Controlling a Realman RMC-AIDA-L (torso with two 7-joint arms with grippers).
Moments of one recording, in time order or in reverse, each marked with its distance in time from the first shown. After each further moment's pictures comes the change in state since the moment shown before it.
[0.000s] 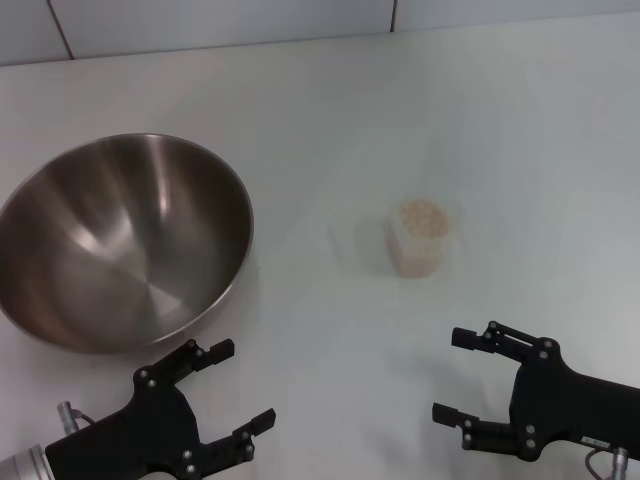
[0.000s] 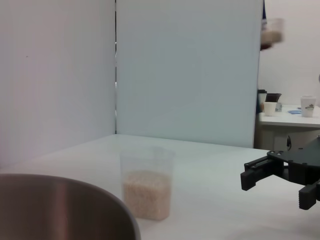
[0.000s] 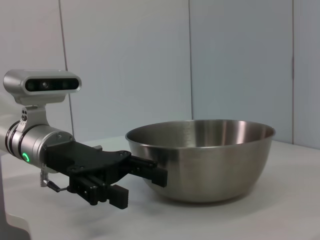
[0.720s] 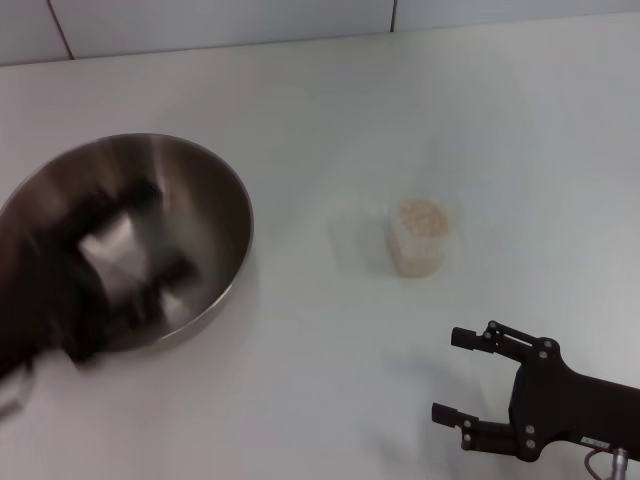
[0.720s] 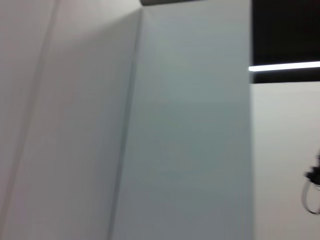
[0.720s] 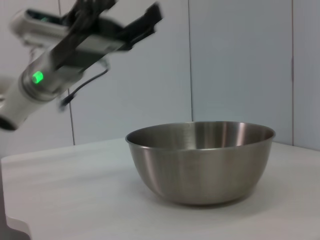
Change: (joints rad) left arm -0.014 -0.002 -0.265 0.203 -0.067 0.407 -0.404; right arm -0.002 0.002 0.000 -0.003 0.002 -0.004 0.003
